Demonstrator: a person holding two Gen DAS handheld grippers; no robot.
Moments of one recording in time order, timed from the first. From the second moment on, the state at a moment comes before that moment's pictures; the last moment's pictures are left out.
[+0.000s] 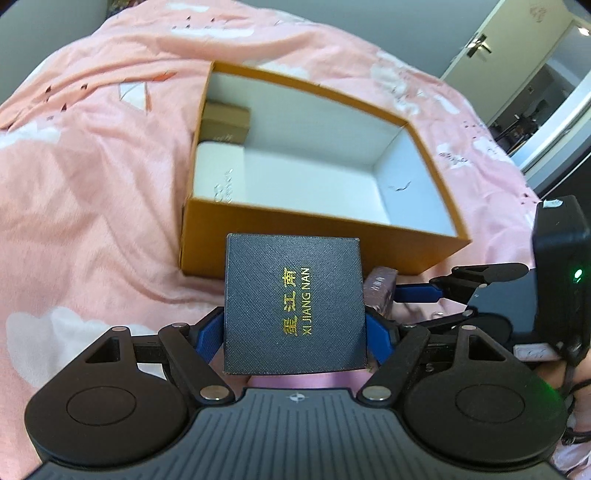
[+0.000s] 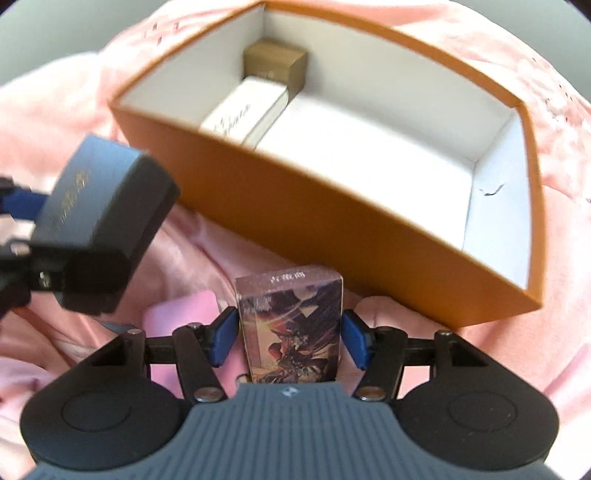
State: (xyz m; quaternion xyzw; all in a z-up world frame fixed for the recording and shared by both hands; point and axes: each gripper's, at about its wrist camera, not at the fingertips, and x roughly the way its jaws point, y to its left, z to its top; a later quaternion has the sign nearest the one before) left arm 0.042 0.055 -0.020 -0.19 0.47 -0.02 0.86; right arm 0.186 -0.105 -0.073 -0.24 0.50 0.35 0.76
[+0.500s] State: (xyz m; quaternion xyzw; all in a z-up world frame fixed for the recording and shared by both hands) left arm 0.044 0.051 0.037 -0.20 0.40 -0.07 0.89; right arm 0.112 -0.157 0.044 -0.15 0.41 0.40 0.80
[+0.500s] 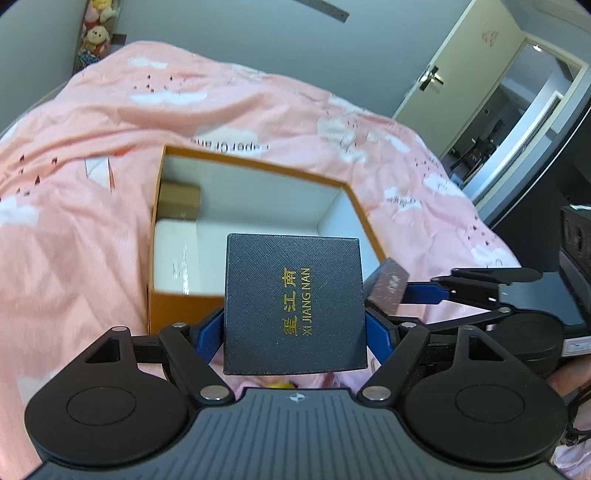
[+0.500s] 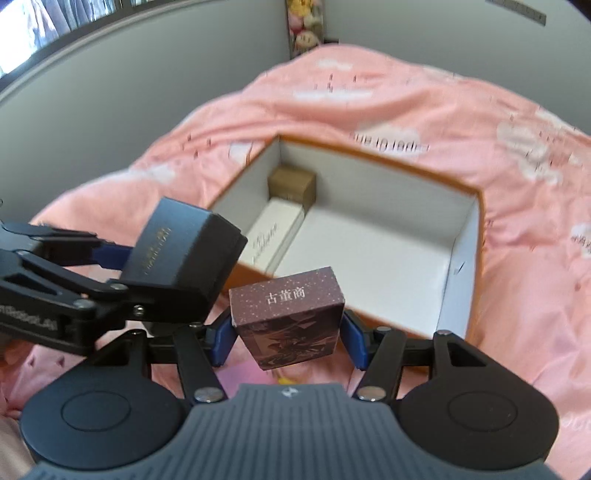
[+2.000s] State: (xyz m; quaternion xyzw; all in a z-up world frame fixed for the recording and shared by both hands) left arm 0.170 0.053 -0.075 -0.16 0.54 0.00 0.82; right arm 0.259 -0.110 -0.046 -0.14 0.54 0.33 0.76
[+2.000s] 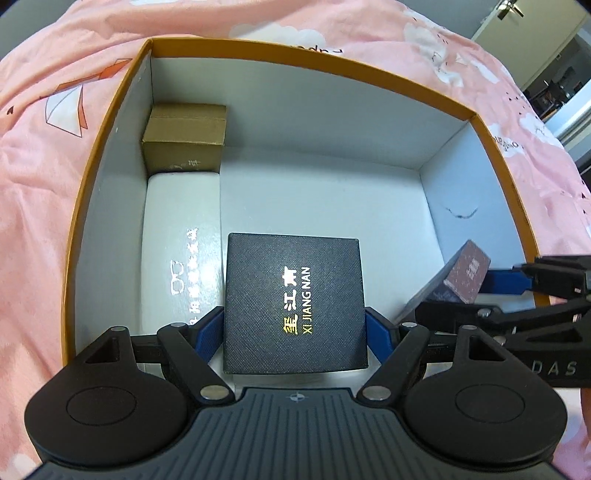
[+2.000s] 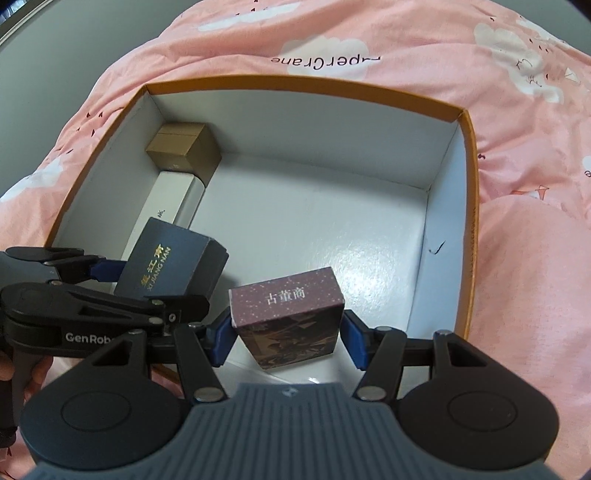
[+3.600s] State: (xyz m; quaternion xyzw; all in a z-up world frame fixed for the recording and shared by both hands) left arm 0.188 0.068 -0.066 -0.20 0.53 -0.03 0.82; right arm 0.279 -0.113 -0.051 -0.12 0.56 0.34 0.75
